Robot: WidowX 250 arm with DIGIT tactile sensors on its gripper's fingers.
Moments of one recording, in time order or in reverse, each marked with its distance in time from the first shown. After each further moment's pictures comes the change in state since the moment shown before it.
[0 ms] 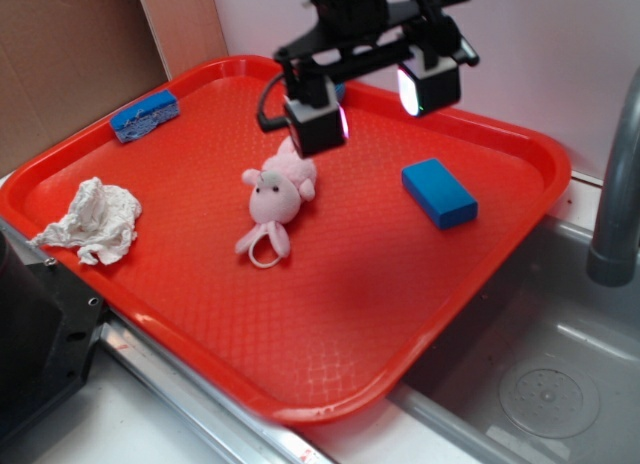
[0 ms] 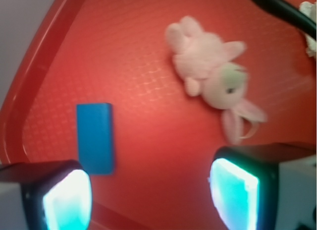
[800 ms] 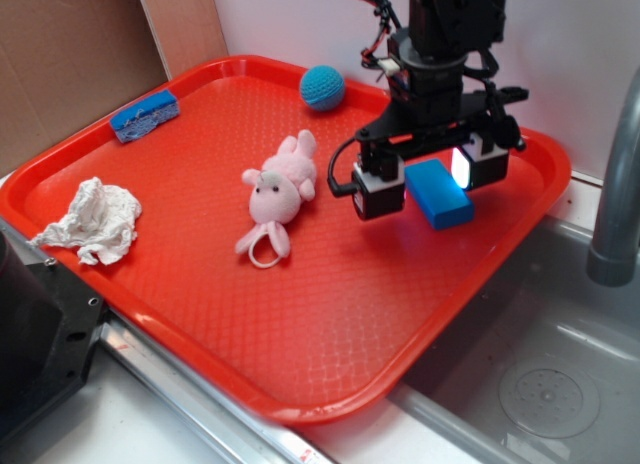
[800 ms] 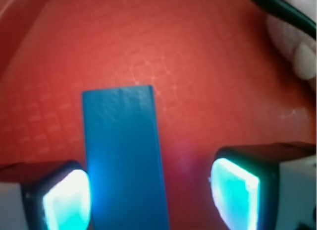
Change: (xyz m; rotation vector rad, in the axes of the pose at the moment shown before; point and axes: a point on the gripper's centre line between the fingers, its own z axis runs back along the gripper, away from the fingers) arm -0.005 -0.028 -0.065 0.076 -0.047 -0.030
